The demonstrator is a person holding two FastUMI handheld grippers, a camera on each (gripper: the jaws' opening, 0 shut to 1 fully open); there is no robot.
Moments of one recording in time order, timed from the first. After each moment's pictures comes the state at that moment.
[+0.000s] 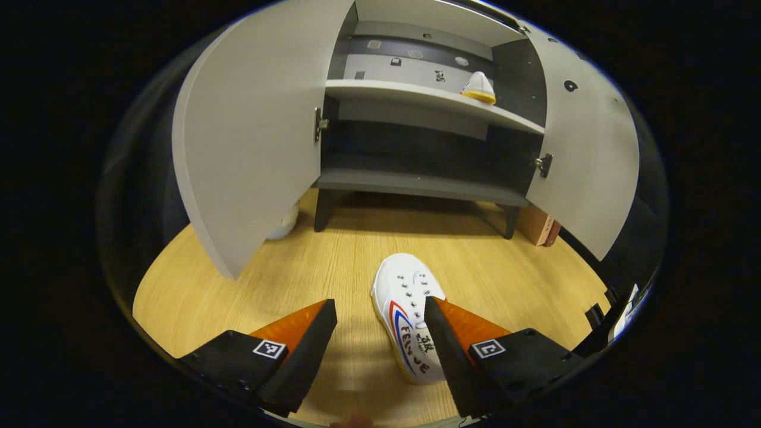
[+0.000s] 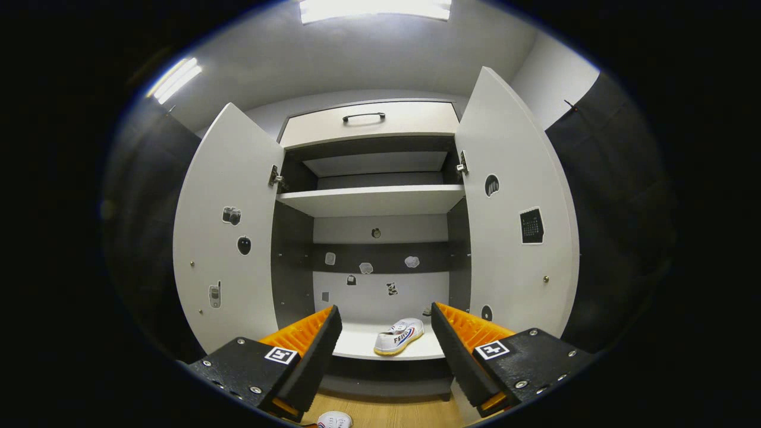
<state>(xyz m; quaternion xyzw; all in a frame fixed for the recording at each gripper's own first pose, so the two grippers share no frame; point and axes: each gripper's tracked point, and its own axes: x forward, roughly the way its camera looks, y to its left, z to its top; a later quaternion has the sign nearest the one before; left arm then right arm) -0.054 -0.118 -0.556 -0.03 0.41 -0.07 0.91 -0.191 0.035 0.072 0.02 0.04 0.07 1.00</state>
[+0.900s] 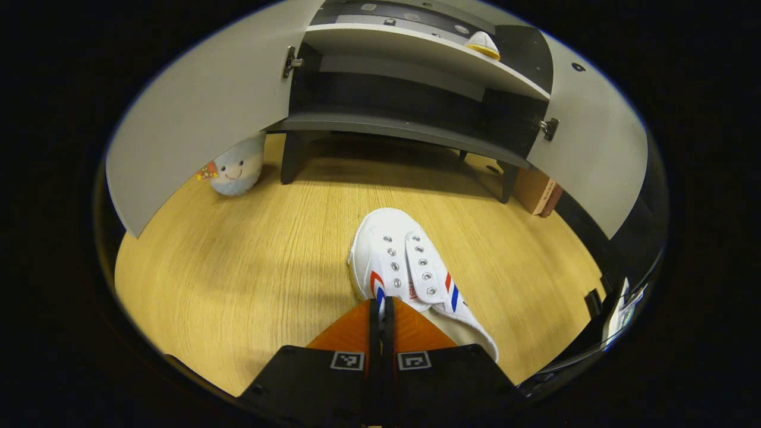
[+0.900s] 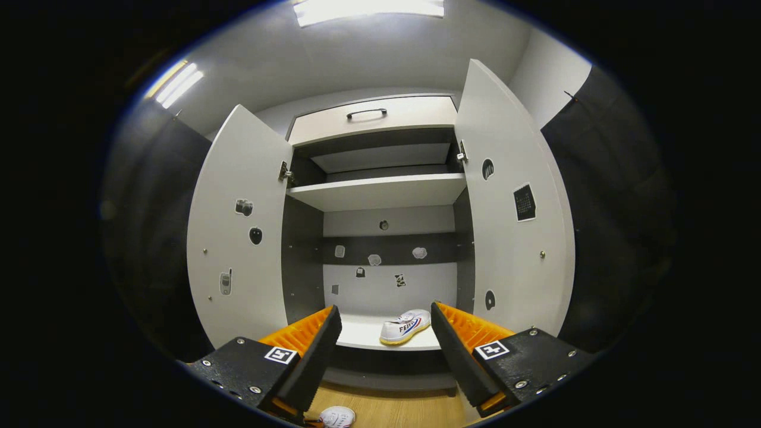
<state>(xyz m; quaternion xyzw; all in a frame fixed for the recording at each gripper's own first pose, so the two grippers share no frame) -0.055 -0.162 -0.592 -0.08 0.47 -0.12 0.87 -0.213 0.020 0.051 0.04 0.05 0.10 0.99</state>
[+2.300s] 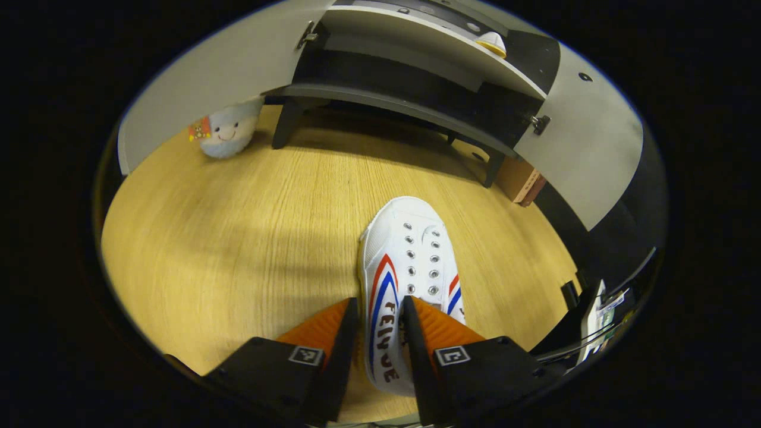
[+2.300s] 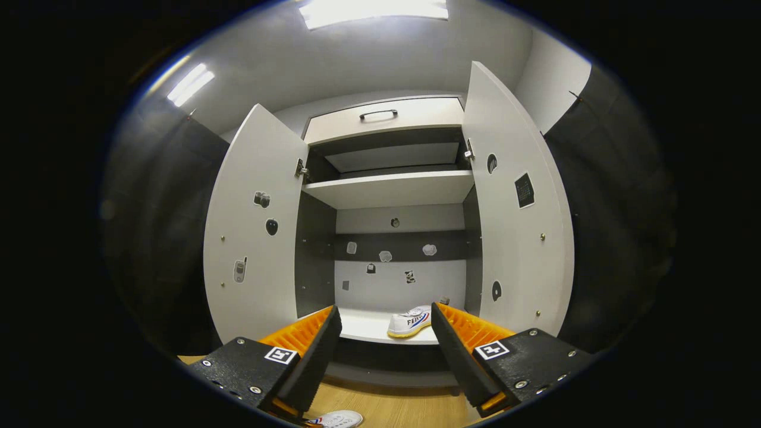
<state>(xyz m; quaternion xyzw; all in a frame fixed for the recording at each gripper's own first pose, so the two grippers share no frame) -0.089 -0.163 -0.604 -0.12 0.53 -0.15 0.83 -0.238 0.030 0.027 0.03 0.05 0.14 0.99</state>
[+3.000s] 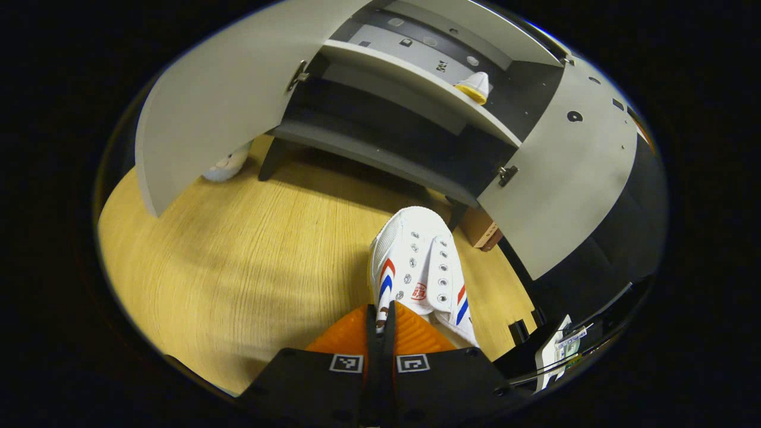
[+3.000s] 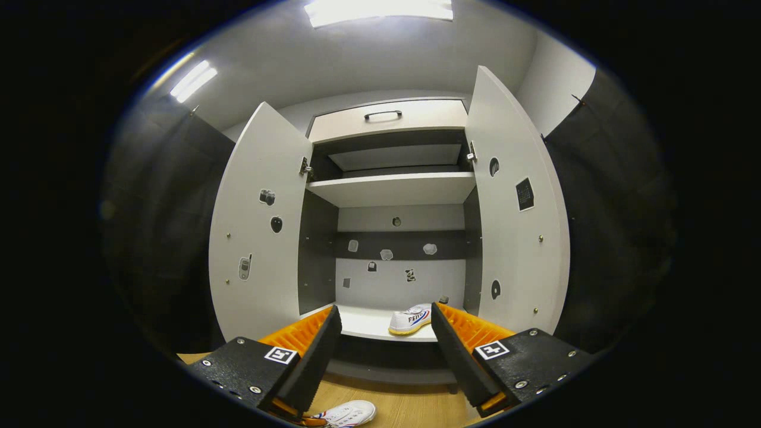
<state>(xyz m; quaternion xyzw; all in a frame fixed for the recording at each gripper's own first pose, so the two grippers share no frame) -0.064 -0.202 -0.492 -0.18 0.44 -0.16 0.87 -0.254 0.028 0.034 0.03 0.05 0.13 0.99</state>
